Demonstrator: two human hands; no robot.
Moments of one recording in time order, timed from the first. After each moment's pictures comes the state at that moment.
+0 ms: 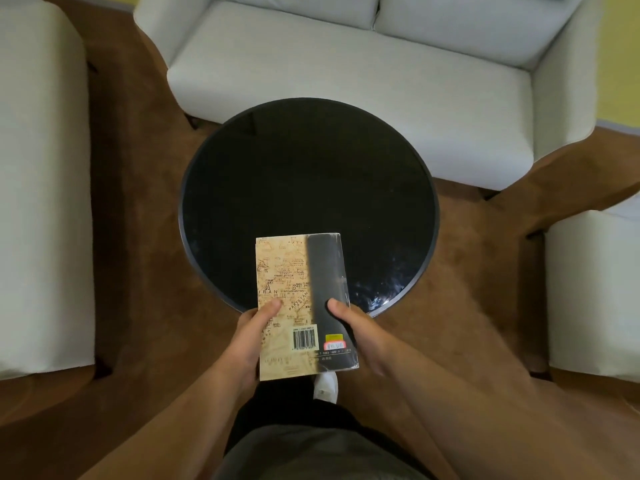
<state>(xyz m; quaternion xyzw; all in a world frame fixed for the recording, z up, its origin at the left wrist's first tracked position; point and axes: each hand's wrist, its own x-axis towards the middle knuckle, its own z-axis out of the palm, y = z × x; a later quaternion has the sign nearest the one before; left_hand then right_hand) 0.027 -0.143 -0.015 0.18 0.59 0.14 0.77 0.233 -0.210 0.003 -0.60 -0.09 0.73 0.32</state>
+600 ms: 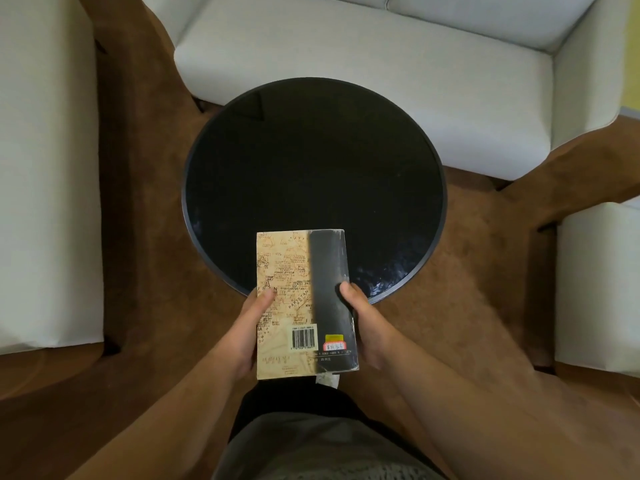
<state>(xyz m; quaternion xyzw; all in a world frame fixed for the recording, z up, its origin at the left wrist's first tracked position) 0.023 -0.155 -0.010 0.20 0.59 0.11 0.78 0.229 -0.222 -0.011 -0.58 0.00 0.72 0.38</state>
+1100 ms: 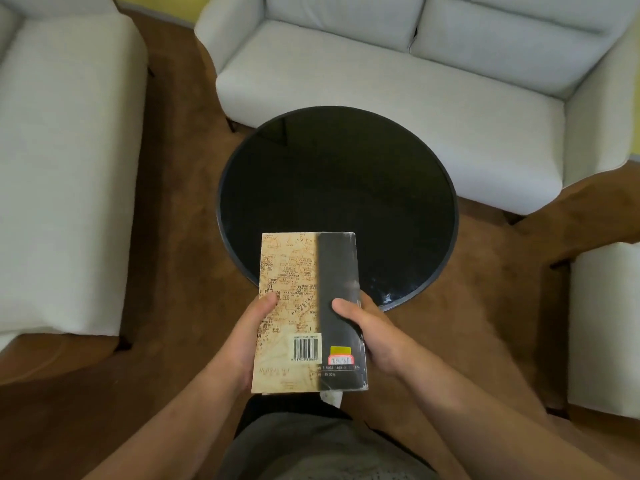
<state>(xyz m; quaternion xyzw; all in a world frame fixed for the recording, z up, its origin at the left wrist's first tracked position) 0.001 -0.181 0.047 0.14 0.53 0.19 0.81 0.212 -0.225 0.045 -0.59 -0.14 0.72 0.34</state>
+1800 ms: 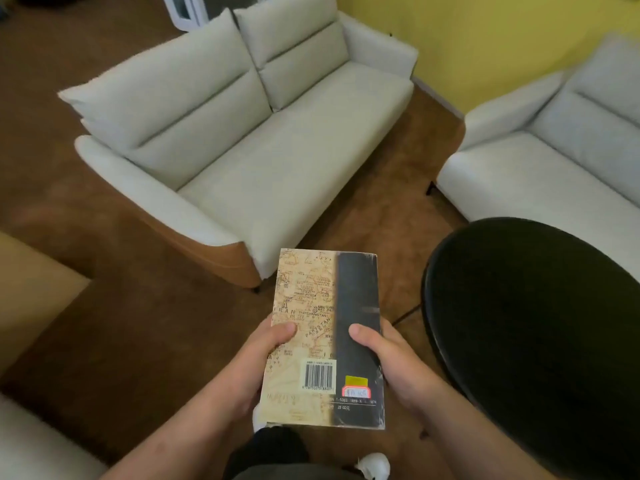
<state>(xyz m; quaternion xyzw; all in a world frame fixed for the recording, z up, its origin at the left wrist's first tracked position) -0.250 -0.288 0.117 0.12 0.54 0.49 0.68 -0.049 -0.198 0.126 -0.47 -0.38 0.78 0.15</state>
